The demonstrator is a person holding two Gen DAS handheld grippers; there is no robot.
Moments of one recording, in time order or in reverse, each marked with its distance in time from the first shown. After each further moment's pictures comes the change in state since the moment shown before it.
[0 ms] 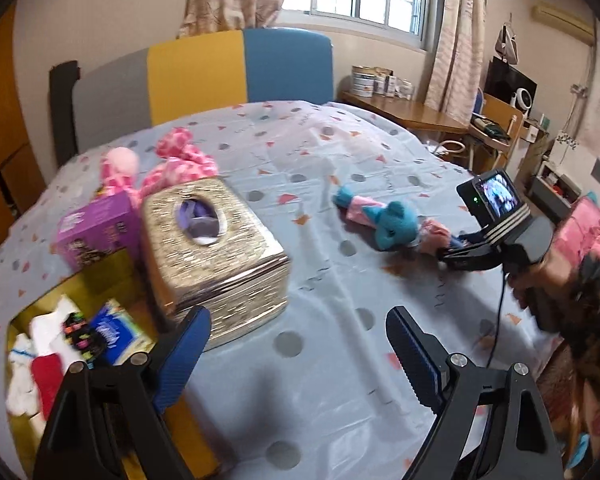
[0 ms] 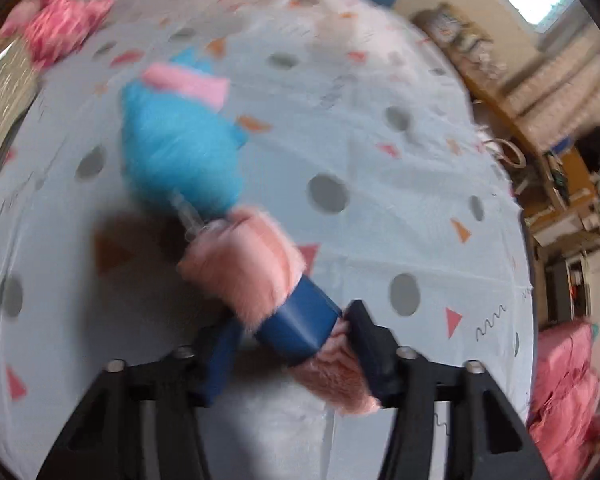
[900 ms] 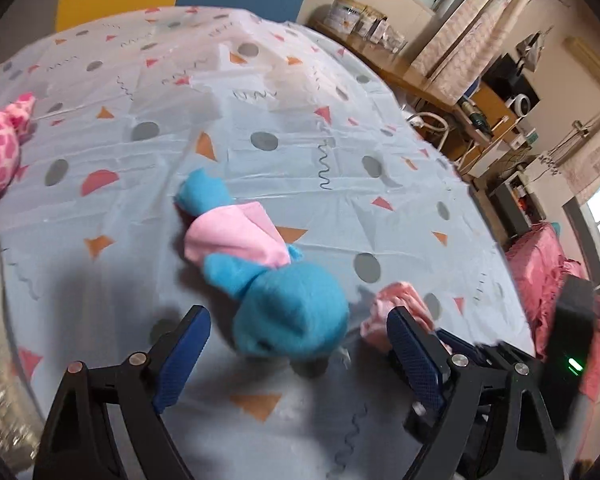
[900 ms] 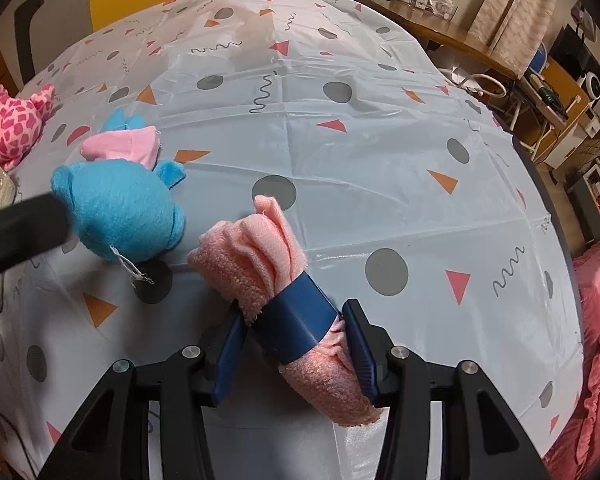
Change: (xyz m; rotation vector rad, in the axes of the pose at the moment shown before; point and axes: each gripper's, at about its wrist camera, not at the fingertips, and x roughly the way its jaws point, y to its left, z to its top) left arm 0.231 -0.106 0.105 -0.183 0.287 -0.262; right arm 0.009 -0.043 -0.004 0.256 0.025 0.112
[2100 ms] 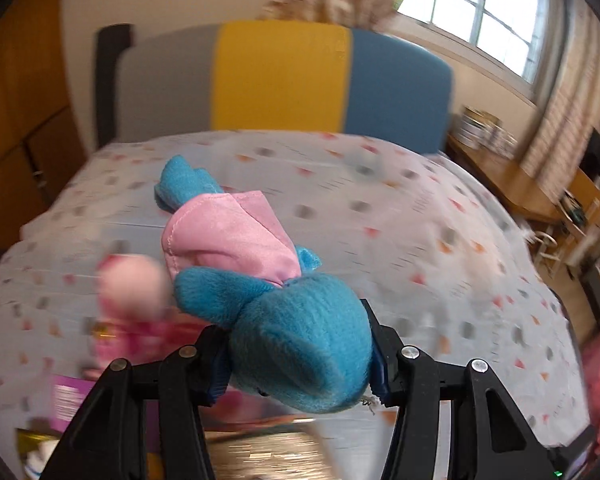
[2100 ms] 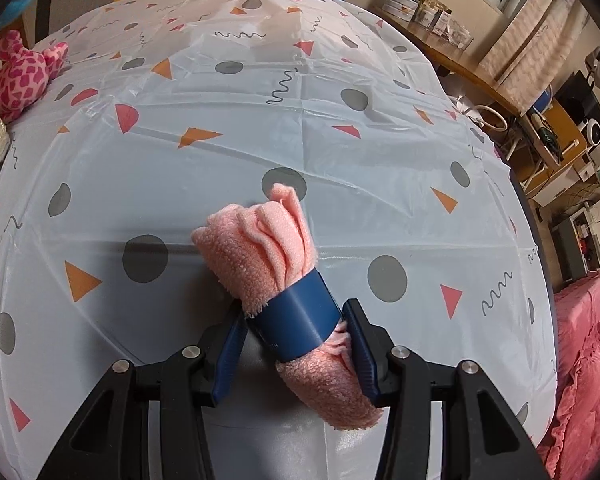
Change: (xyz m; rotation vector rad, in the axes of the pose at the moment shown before) left arm -0.168 0.182 0.126 -0.104 -0.298 0.402; right arm 0.004 0.020 -0.007 -0.144 -0.024 -0.107
